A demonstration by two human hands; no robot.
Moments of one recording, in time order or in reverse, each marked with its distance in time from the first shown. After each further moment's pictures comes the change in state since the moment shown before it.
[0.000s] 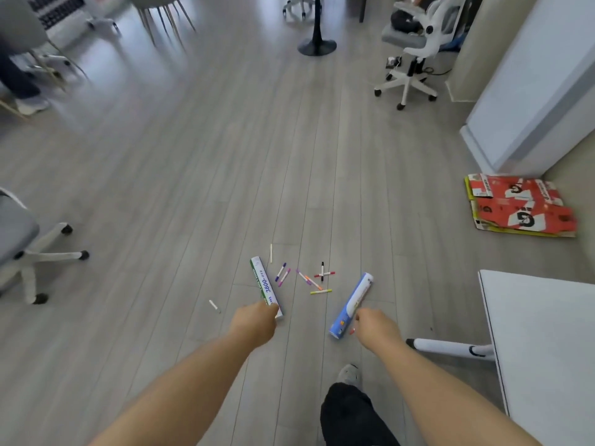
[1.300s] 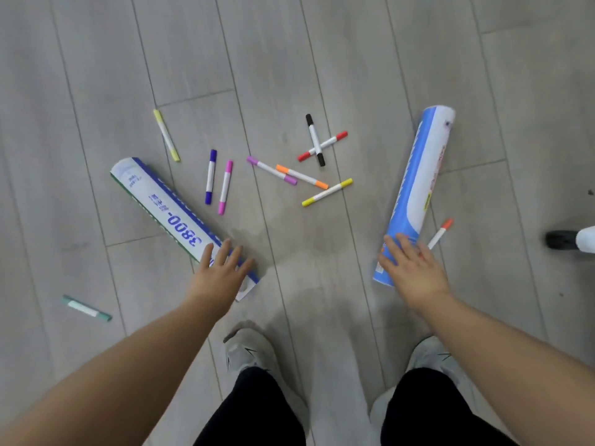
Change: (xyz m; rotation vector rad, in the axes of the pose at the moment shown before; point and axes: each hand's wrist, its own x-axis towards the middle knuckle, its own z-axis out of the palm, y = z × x) left_hand 0.625 -0.104 0.518 0.507 -0.223 0.383; right_hand 0.564 0.094 0.475 -0.451 -0.164 -0.032
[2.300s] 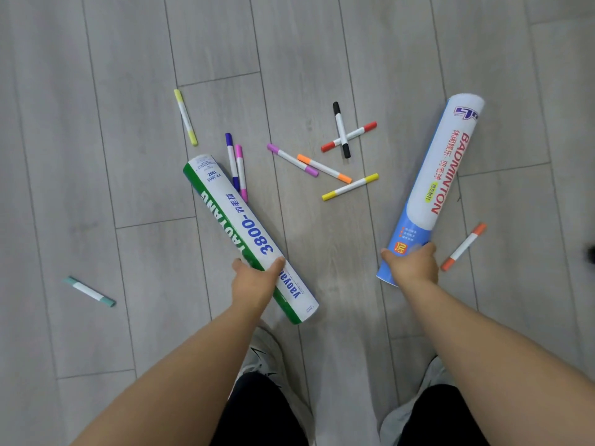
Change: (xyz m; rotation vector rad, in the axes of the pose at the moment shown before) left_hand 0.024 0.063 0.013 -1.801 0.077 -0.819; right_hand 0.066 -0.048 0.016 1.352 0.189 0.896
